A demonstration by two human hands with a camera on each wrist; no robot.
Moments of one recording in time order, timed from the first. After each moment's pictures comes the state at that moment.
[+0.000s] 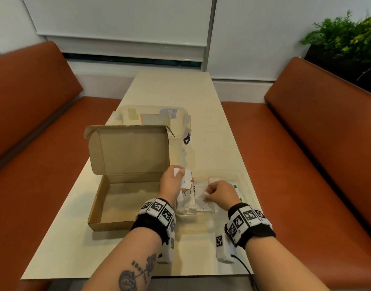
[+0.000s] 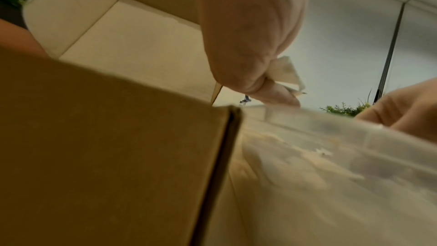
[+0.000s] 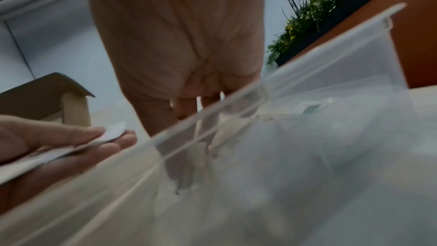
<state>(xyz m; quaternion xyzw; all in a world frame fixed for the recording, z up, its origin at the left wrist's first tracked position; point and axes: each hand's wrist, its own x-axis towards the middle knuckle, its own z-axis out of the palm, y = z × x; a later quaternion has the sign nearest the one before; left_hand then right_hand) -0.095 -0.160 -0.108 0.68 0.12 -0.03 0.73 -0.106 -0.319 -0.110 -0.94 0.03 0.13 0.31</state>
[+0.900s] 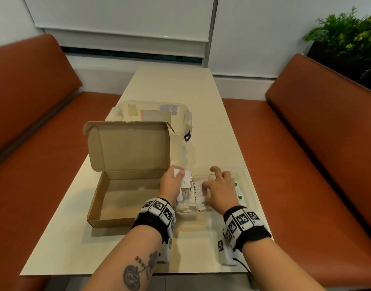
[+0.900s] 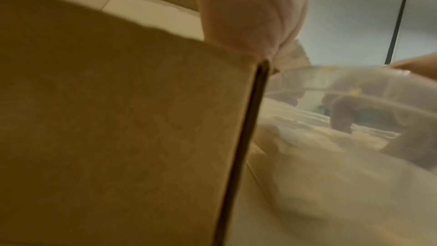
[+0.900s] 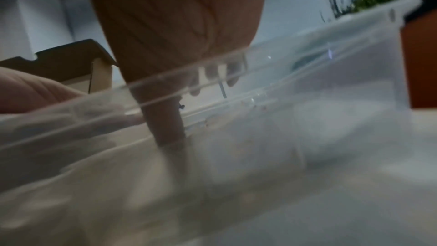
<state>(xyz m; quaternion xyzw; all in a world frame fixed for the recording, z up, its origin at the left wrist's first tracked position) -0.088 -0.157 -0.134 0.73 0.11 -0.02 0.67 -0.114 -0.309 -0.116 -1.00 -0.07 0.01 0.05</state>
